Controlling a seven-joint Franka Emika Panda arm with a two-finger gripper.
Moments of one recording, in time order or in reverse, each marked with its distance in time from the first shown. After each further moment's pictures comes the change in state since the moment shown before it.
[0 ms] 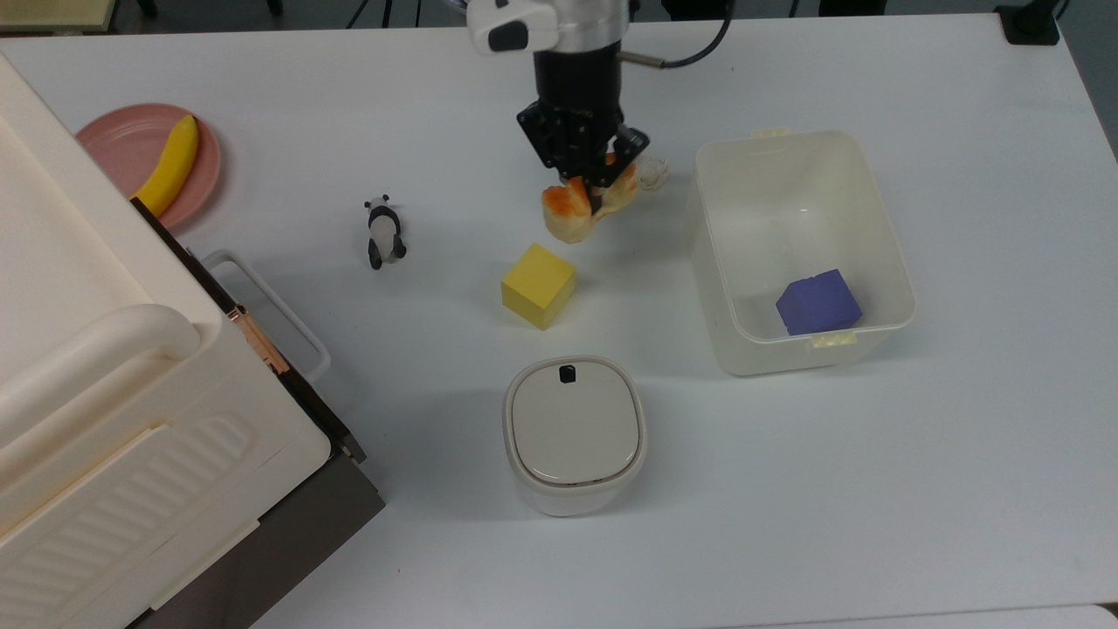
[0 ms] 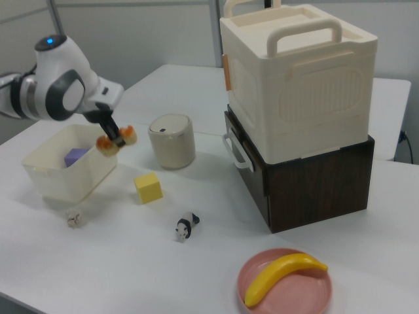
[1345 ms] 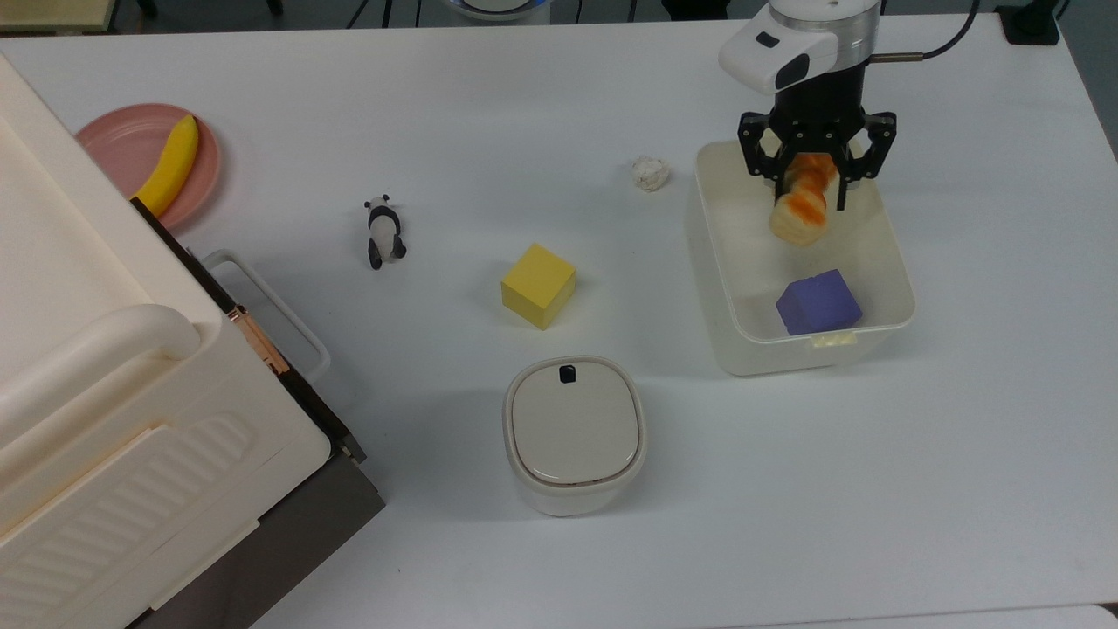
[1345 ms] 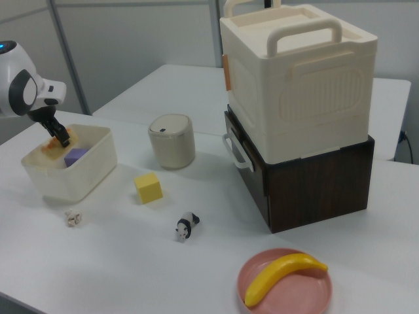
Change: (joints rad) arm 0.169 0.218 0.162 0.221 -0.010 -0.032 -0.020
